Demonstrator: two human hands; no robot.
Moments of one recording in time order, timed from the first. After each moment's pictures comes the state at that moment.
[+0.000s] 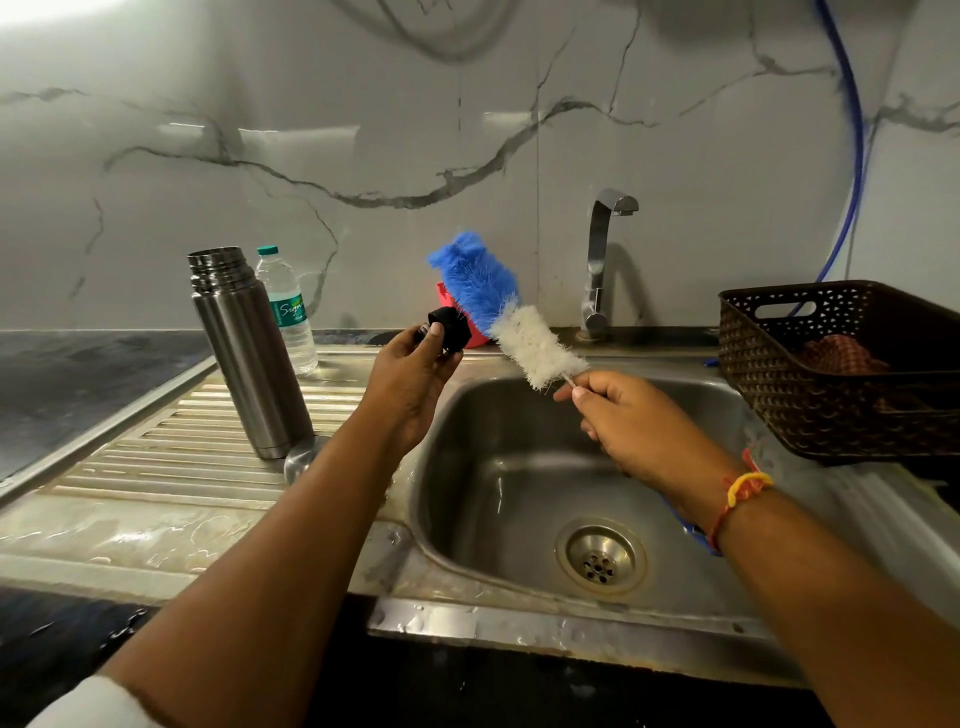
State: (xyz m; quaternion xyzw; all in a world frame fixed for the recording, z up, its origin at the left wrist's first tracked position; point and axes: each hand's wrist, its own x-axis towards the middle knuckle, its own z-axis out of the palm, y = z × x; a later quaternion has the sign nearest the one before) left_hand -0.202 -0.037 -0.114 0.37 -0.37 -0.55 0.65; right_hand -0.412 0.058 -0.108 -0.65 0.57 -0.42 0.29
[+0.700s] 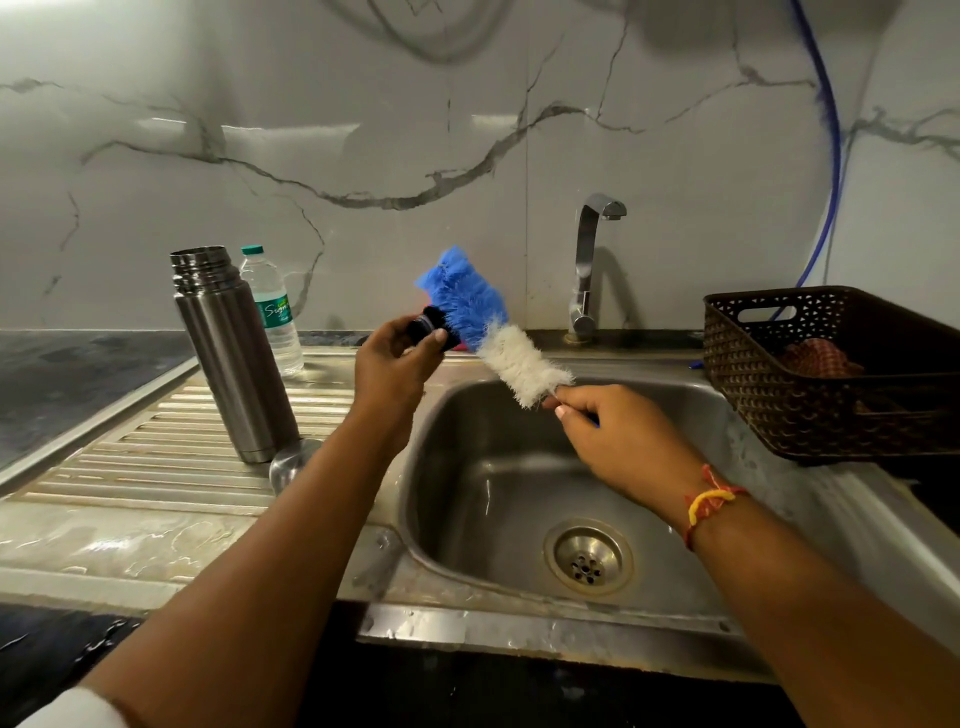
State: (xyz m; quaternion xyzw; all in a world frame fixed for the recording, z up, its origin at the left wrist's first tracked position) left_hand -0.200 -0.033 -0.115 0.43 -0.48 -0.41 0.65; right_hand -0.412 0.056 -0.115 -0.70 0.61 -0.35 0.17
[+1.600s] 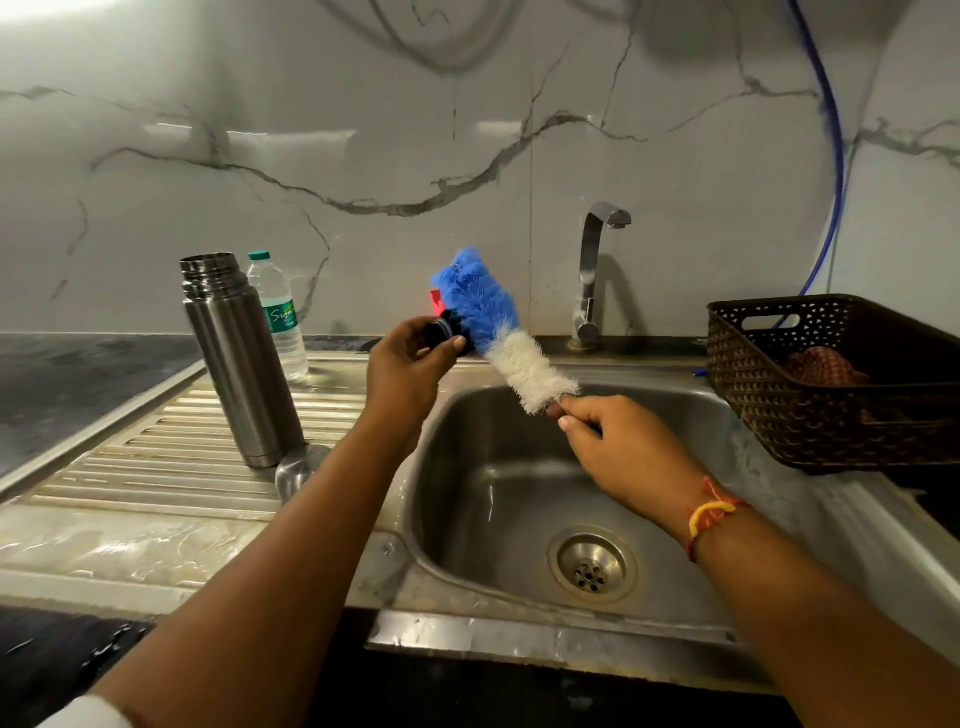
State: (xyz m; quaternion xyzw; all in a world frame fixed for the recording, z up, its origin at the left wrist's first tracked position) left_hand -0.203 -0.035 -0.116 0.47 -0.53 -0.35 0.62; right_hand -0.409 0.055 -0.118 -0.69 0.62 -0.34 0.18
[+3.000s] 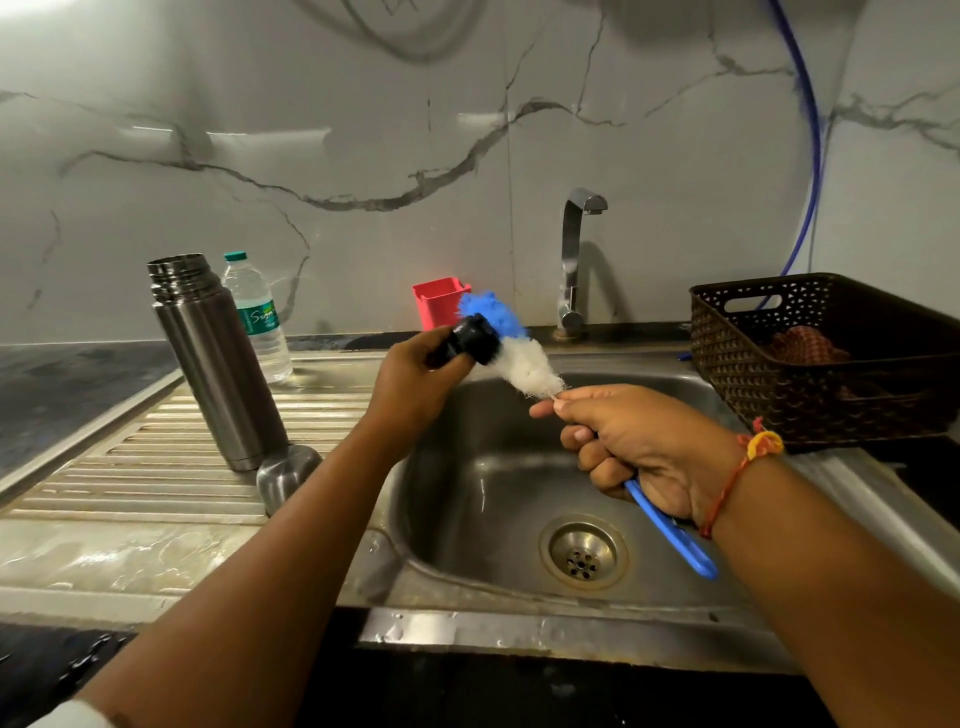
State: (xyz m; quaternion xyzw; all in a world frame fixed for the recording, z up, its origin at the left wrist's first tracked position) left_hand -0.217 -0.028 -0.119 0.49 -0.66 -0.24 0.52; right_hand -0.419 0.073 -0.092 -0.42 0.52 -0.41 0.62
